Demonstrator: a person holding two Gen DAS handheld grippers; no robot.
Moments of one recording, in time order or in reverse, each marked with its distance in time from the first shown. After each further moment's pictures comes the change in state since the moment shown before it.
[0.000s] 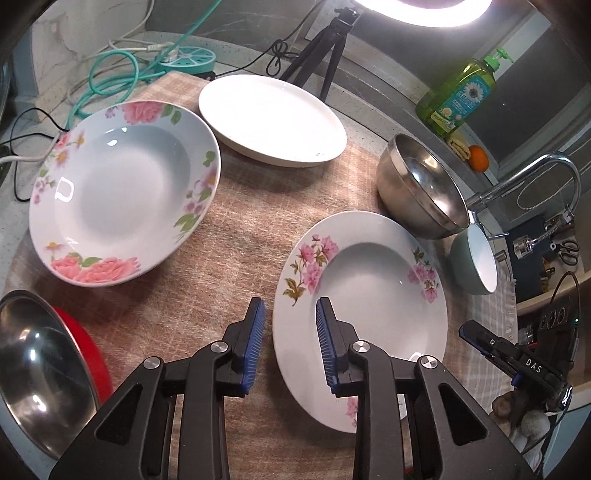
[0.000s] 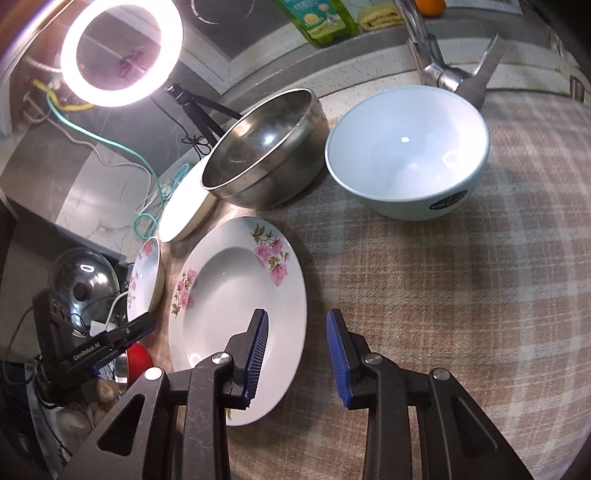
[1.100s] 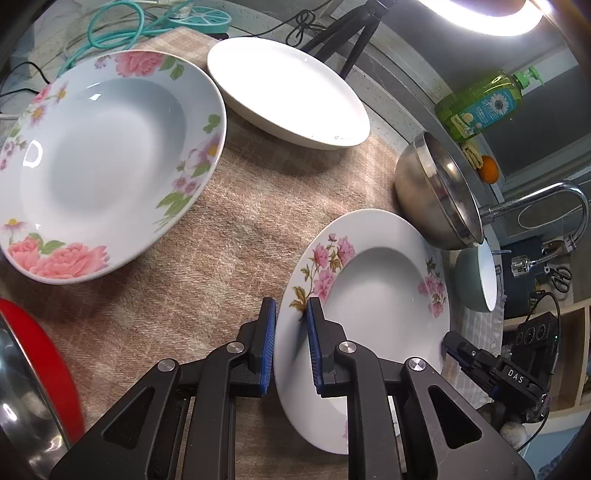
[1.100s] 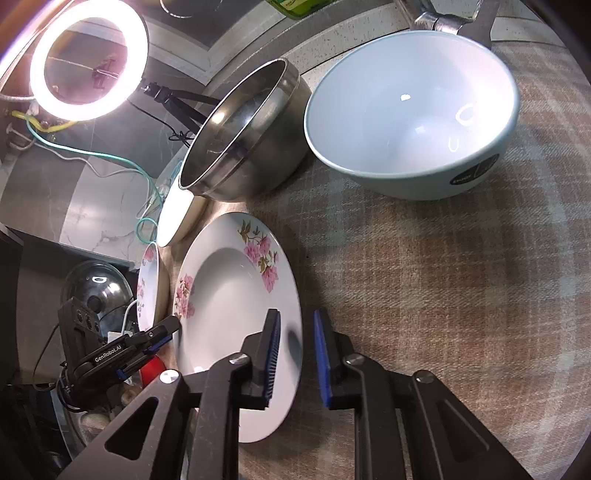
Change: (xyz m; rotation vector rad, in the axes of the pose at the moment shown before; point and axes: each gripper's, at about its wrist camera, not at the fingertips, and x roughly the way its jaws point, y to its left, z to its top) left arm 0.029 0.017 0.010 -0.102 0.080 -0.059; right arm 0.030 -0.019 0.012 0.094 0.085 0.080
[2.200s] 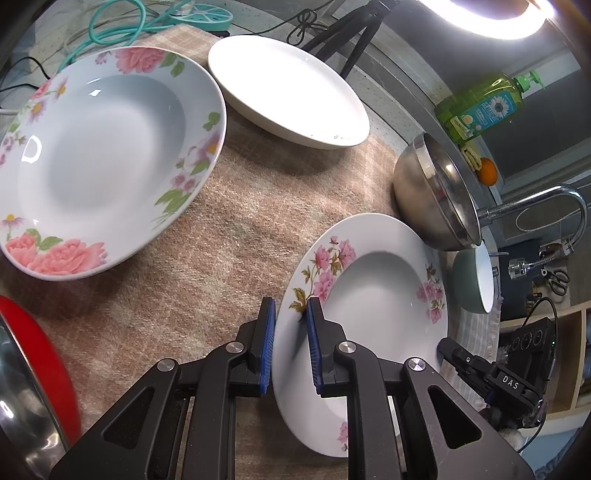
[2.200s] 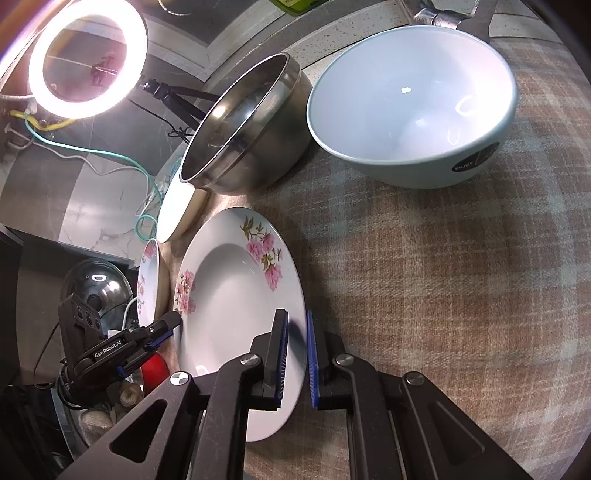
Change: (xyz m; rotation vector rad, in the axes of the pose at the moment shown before) left arm 0.001 0.001 0.001 -0.009 0.009 -0.016; right arm -0.001 0.002 -0.003 0.007 0.011 -0.008
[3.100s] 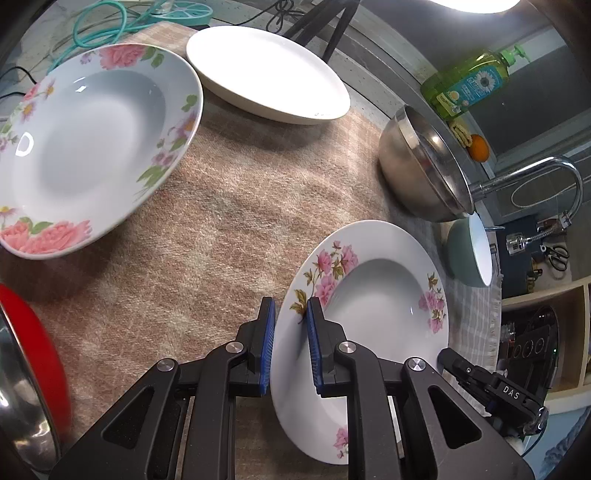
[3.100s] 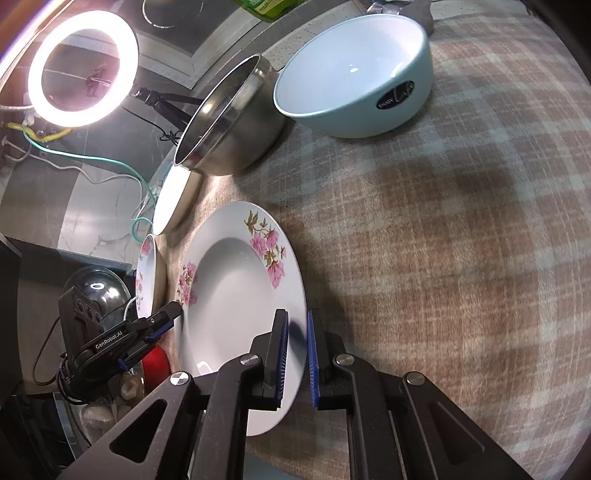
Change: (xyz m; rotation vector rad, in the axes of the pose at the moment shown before) left arm 0.000 -0.012 -0.016 0.059 0.035 -0.003; right arm -0.014 -0.008 -0.030 0.070 -0.022 -0.016
